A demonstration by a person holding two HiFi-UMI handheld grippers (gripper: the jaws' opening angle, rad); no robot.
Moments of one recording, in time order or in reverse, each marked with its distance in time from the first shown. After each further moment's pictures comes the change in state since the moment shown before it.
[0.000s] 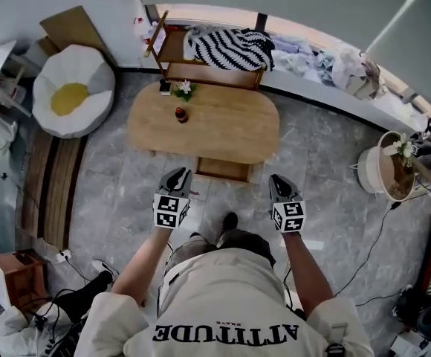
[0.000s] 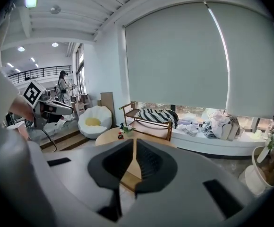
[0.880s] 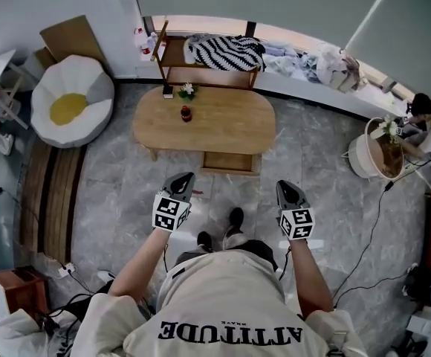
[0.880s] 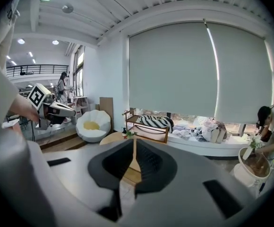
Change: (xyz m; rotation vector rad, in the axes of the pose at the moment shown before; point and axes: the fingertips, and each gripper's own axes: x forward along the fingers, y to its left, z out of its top) left arm -0.142 0.001 -0.025 0.064 -0.106 -0.197; right arm -0.128 0.126 0.001 -0.020 -0.084 -0.105
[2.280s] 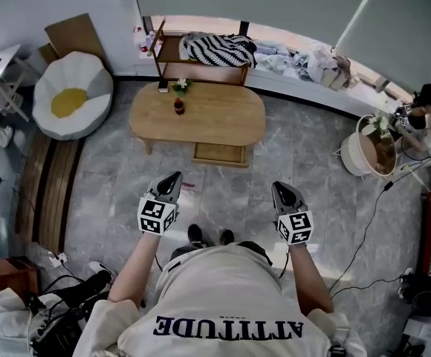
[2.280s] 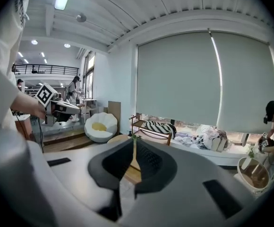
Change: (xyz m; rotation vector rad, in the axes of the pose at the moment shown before) left arm -0.066 -0.066 0.020 -0.030 -0.066 0.055; right arm -0.097 0.003 0.005 -0.075 -0.052 0.069
